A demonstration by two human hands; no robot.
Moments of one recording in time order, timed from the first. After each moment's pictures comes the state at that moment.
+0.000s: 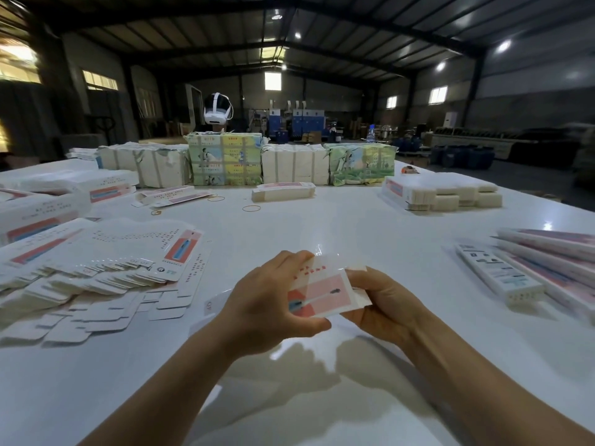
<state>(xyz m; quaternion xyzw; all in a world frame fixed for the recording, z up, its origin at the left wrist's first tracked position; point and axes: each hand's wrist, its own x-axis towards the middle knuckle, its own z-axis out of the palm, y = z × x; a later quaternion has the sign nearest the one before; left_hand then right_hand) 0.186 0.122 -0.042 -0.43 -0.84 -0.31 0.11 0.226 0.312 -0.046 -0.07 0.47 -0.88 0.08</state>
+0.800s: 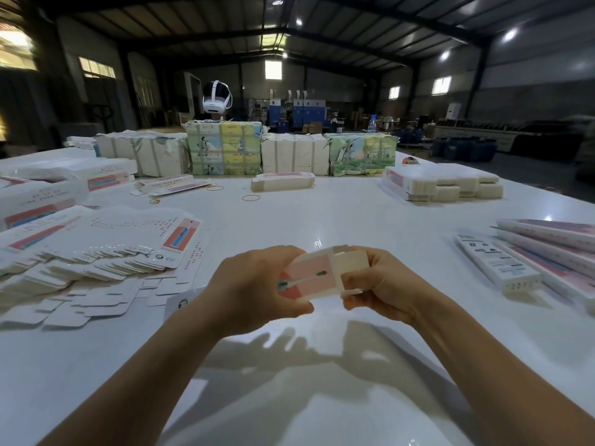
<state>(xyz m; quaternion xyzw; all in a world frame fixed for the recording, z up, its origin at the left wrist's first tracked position) 0.180 0.111 -0.031 -0.42 -0.87 -0.22 0.14 0.226 0.324 -0.041 0.00 0.69 -0.72 0.02</state>
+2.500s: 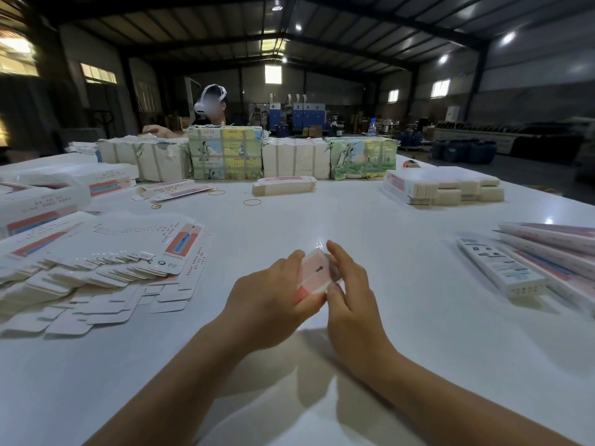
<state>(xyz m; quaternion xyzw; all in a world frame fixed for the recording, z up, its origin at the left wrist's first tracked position) 0.174 0.136 -0.049 -0.34 -0.90 -0.22 0.15 0.238 0.259 -0.069 -0.01 0.81 -0.51 -0.28</state>
